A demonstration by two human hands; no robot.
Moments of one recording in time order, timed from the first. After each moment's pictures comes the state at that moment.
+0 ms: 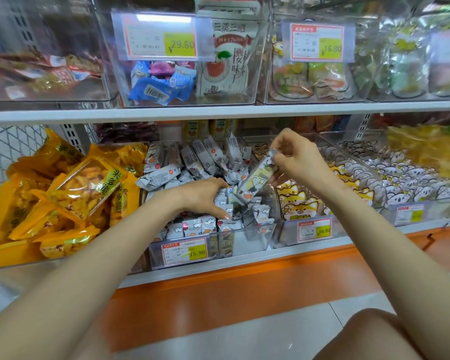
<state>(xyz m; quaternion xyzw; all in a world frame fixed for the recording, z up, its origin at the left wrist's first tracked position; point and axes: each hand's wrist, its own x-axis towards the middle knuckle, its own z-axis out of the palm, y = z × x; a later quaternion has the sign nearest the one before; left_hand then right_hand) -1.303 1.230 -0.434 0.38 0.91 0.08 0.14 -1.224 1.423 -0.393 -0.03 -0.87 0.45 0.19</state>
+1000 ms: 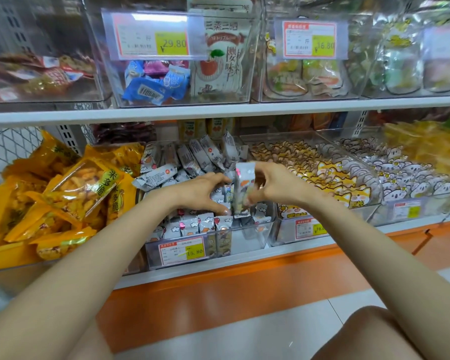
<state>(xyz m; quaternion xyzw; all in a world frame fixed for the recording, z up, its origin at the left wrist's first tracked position) -1.307 1.228 -0.436 0.40 0.90 0.12 0.14 -1.223 1.408 -0.413 0.07 -0.94 0.34 0.03</state>
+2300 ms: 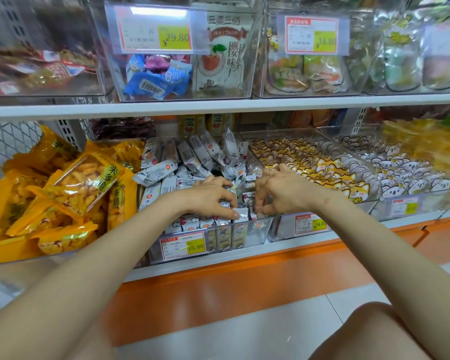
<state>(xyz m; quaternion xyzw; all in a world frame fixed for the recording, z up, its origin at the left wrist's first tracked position) -1.293 1.237 -0.446 0.43 0.89 0.04 0.14 -1.218 1.420 -0.422 0.18 -0.98 -0.07 -0.02</state>
